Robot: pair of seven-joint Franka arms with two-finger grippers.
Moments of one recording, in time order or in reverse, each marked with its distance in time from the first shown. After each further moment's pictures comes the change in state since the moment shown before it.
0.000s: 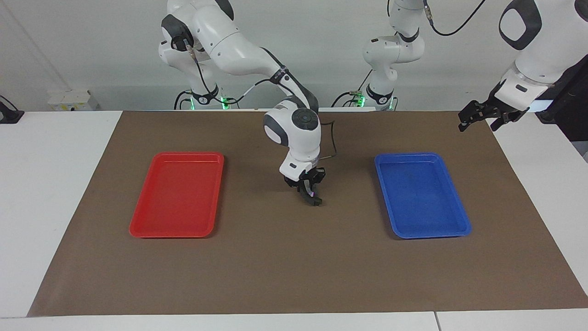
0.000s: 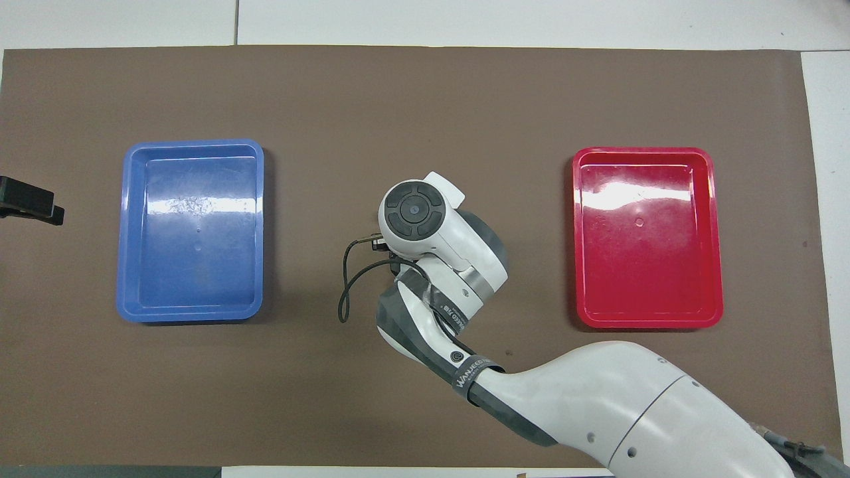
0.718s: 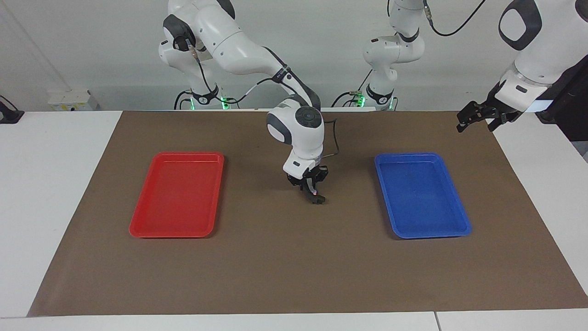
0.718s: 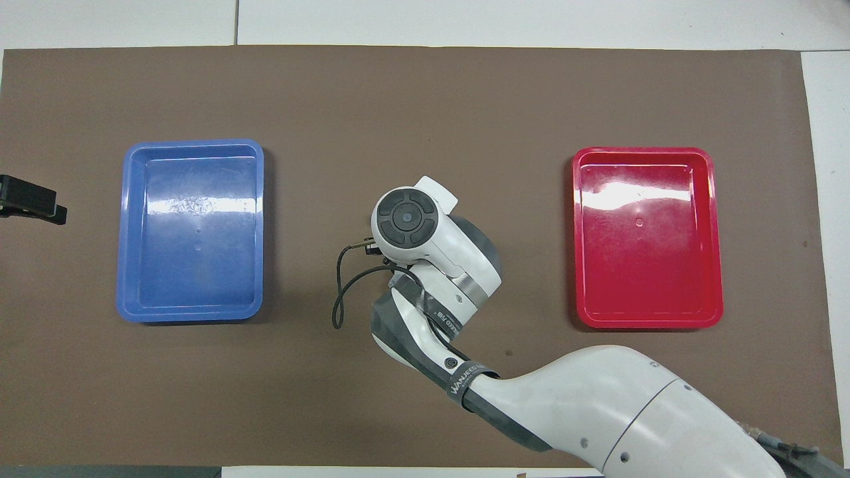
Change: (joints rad) left arm 0.002 0.000 0.001 -0.003 -0.006 0.000 -0.015; right arm 0.017 0.001 -0.001 -0.008 0.000 0.031 0.001
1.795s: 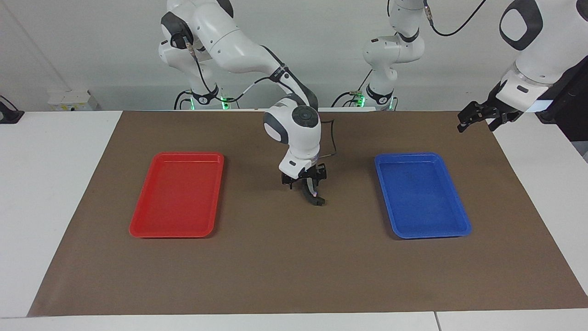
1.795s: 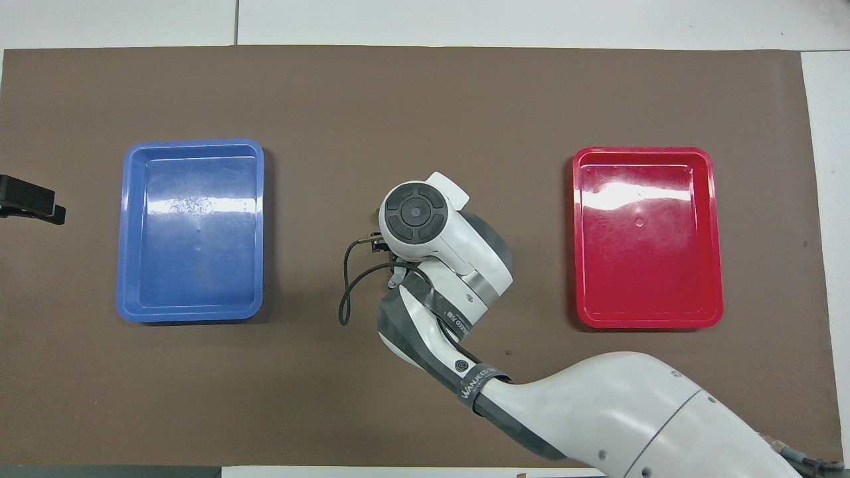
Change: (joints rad) left arm 0.001 0.000 0.000 0.000 0.000 0.000 -0.002; right arm -0.024 -0.074 -0.004 -0.009 -0.001 -0.074 0.025
